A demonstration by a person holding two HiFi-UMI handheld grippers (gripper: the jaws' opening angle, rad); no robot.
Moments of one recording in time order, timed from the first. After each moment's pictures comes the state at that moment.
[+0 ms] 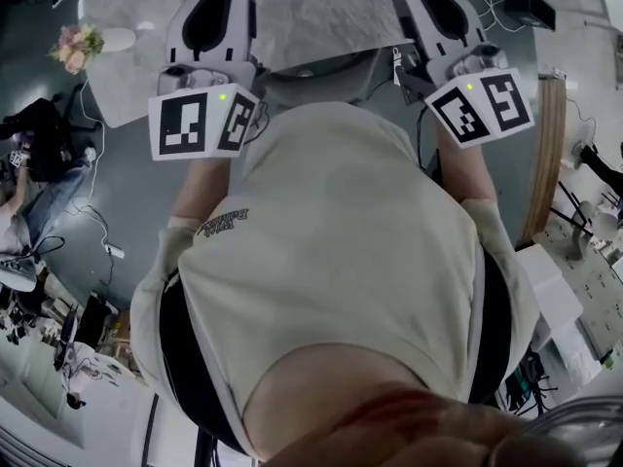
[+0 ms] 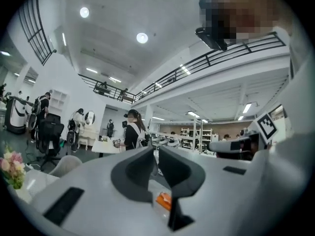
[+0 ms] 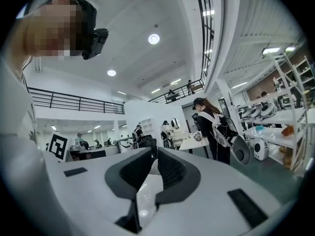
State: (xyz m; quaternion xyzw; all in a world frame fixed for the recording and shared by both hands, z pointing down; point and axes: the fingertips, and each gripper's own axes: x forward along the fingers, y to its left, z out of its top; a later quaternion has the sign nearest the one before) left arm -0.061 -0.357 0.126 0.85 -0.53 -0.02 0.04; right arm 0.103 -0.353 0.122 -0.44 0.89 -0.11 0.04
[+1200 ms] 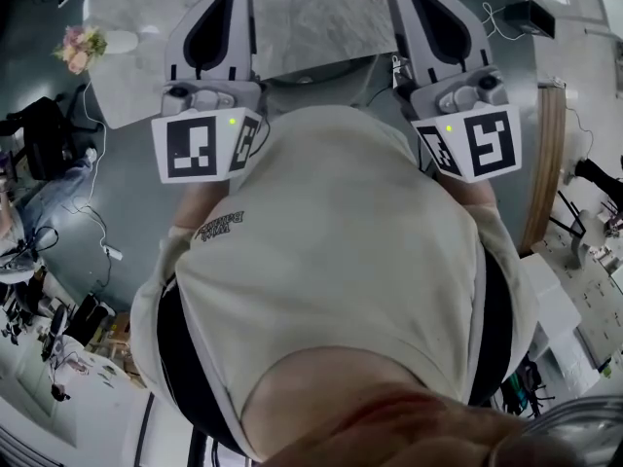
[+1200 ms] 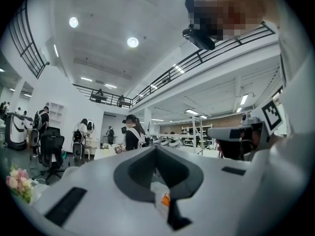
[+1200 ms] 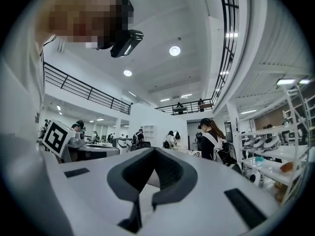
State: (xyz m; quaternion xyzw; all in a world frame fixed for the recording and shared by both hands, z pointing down) left arm -0.046 -0.338 0.105 0.85 -0.53 0.00 -0.01; right arm 0.098 -0.327 0.075 -0.44 0.90 0.03 0.04
